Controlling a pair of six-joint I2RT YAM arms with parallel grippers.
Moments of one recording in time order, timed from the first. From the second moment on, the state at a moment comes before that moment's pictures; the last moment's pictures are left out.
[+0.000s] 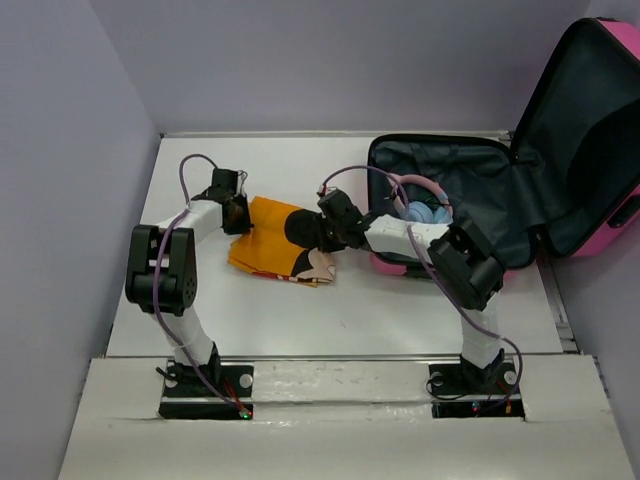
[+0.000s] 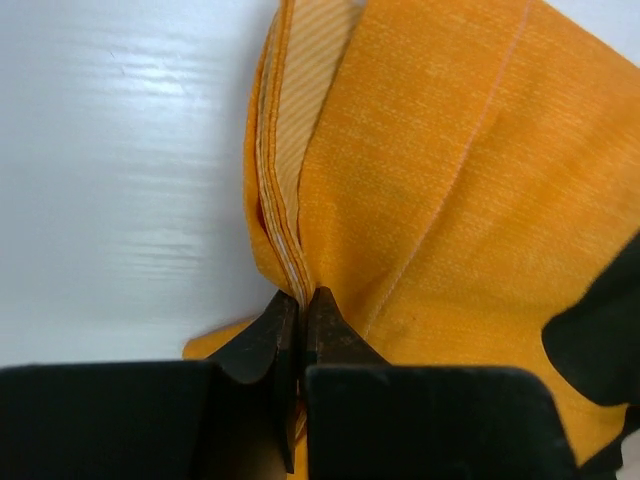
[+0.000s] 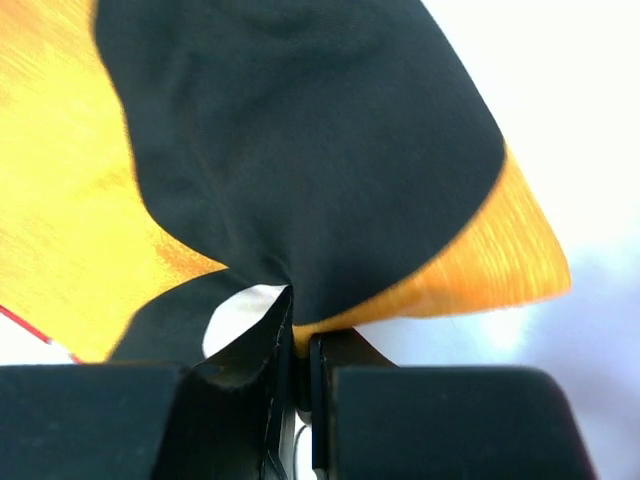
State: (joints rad) left arm -0.12 1.82 1.12 -0.32 0.01 -0.26; right arm 0.76 2.03 1.36 -0.19 0.01 0.49
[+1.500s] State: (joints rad) left arm -0.90 1.30 1.09 0.04 -0.11 -0.59; right arm 0.17 1.04 1.73 -0.70 0.70 0.20
